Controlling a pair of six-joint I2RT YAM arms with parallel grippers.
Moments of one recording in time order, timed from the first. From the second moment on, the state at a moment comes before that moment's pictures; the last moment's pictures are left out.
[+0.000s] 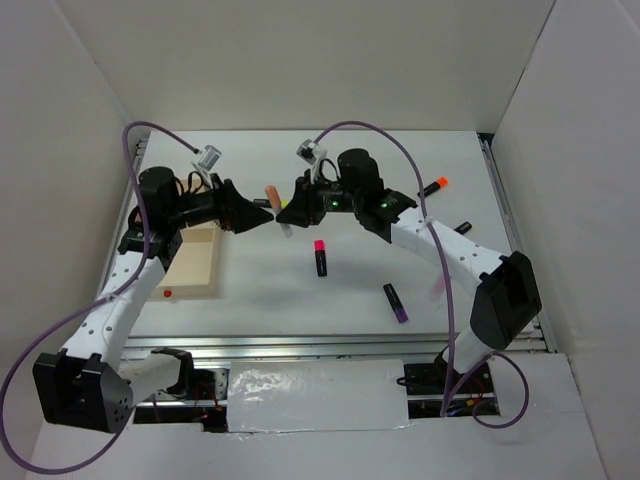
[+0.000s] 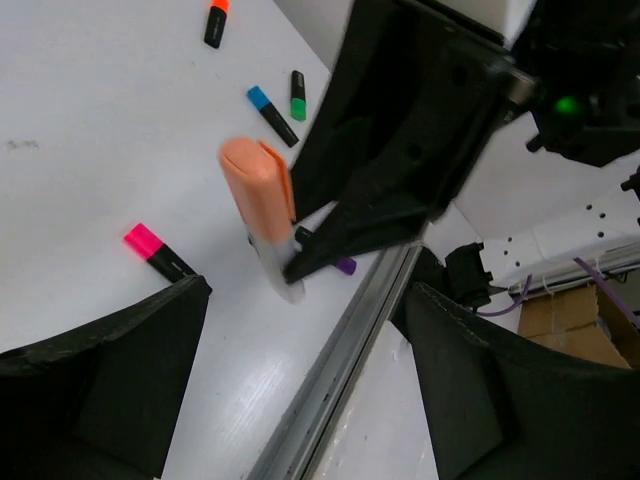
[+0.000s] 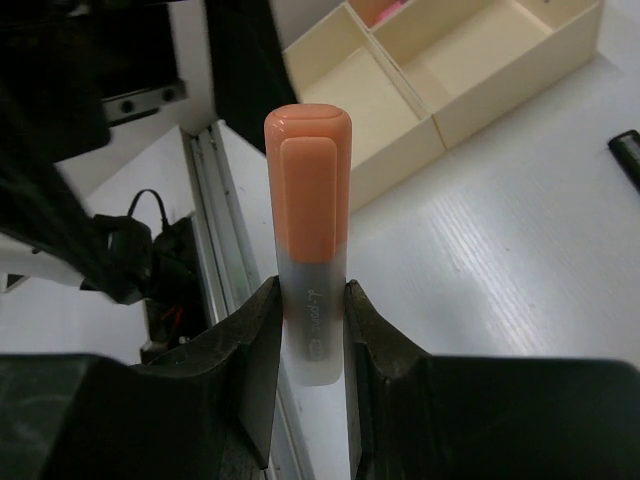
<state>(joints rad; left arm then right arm) -0.11 1.11 0.97 -0.09 0.94 -0.48 0.67 1.57 1.32 -0.06 -0.61 0.28</state>
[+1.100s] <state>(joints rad) 0.12 1.53 1.43 -0.50 0.43 -0.12 0.18 1.48 1.32 -0.39 -0.55 0.17</state>
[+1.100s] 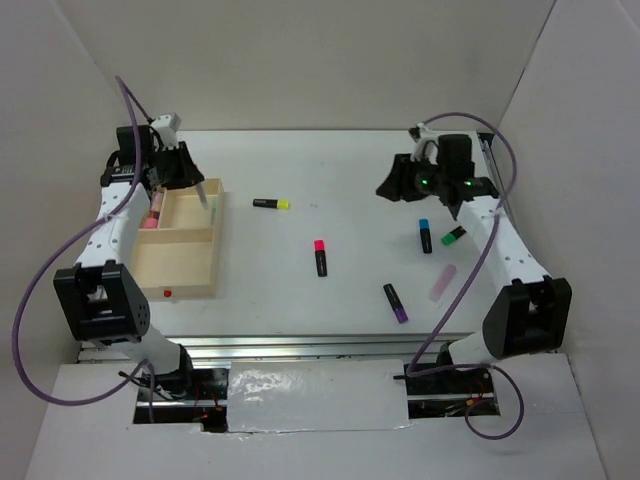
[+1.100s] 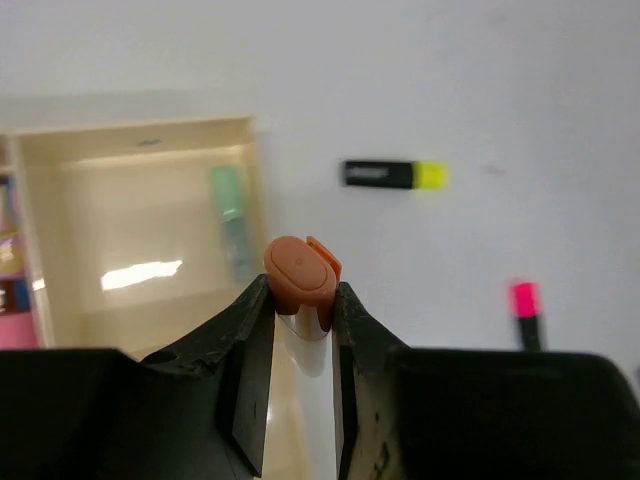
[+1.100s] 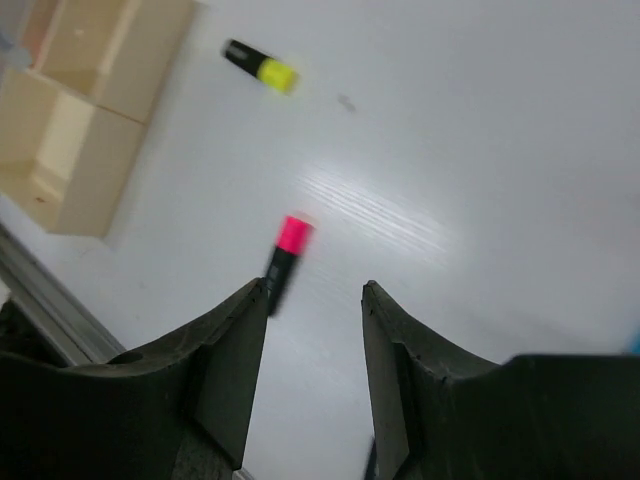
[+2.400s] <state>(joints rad) 0.14 1.59 1.53 -0.55 0.12 0.04 -0.24 1.51 1.03 -0.80 -0.14 0.12</state>
